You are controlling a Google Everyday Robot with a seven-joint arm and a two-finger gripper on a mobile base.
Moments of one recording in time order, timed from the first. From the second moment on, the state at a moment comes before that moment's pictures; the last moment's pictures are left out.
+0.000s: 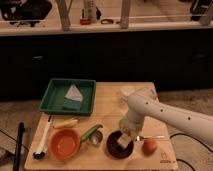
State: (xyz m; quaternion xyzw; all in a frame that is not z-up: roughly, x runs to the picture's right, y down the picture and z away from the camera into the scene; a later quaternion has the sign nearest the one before) arm 0.117 0.234 0.733 -0.34 -0.23 -0.36 0.84
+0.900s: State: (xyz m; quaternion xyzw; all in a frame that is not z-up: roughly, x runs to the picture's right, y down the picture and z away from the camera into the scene) arm 0.074 0.276 0.701 -0.34 -0.28 -0.42 0.79
